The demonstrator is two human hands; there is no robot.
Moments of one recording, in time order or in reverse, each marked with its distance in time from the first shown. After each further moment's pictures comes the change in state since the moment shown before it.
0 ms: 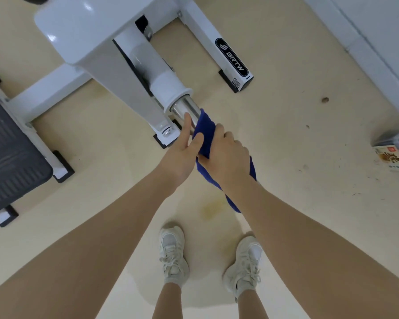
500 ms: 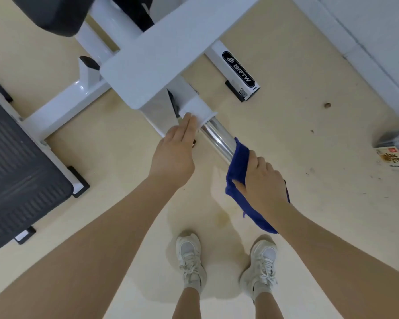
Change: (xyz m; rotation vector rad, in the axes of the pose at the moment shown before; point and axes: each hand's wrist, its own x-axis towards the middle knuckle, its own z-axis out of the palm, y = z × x) left_hand 0.014 0.004 -0.082 0.918 0.138 0.337; right_hand -0.022 0.006 -0.003 -0.235 -0.045 0.032
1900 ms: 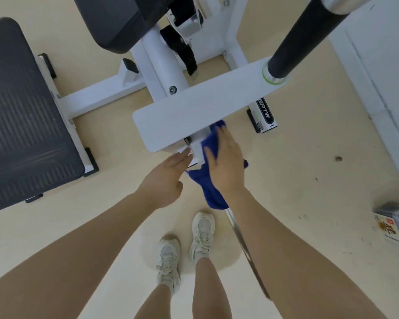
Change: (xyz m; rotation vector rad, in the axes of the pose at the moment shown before) left_hand -0.005 0.000 -0.038 -0.150 -0.140 -0.164; right_hand 0.101 -0.057 -0.084 0.709 0.052 -0.269
